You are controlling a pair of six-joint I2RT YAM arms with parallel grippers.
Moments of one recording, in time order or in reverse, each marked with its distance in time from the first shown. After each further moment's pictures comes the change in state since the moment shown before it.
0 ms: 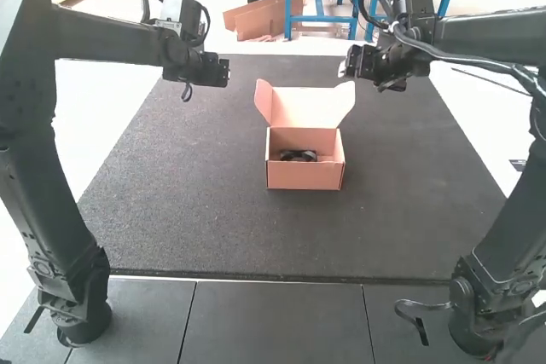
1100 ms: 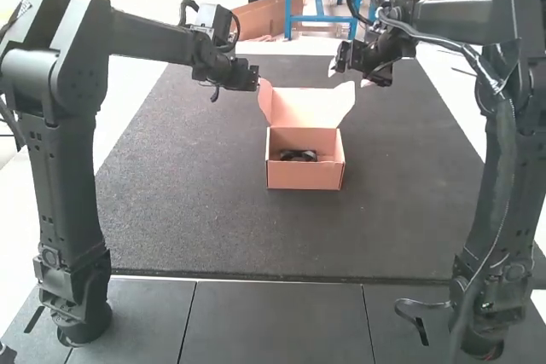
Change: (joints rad) left arm -0.068 0.218 0.200 -0.038 0.127 -0.033; right arm -0.023 0.277 0.367 -0.261 -0.105 -0.010
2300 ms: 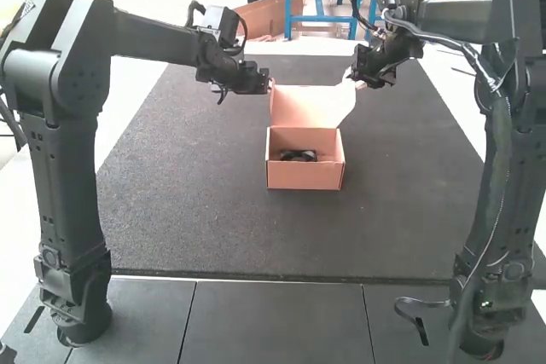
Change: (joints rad) left arm -0.031 0.000 0.000 -0.039 0.118 -0.065; right arm -0.031 0.024 0.025 -0.088 -0.080 -0.011
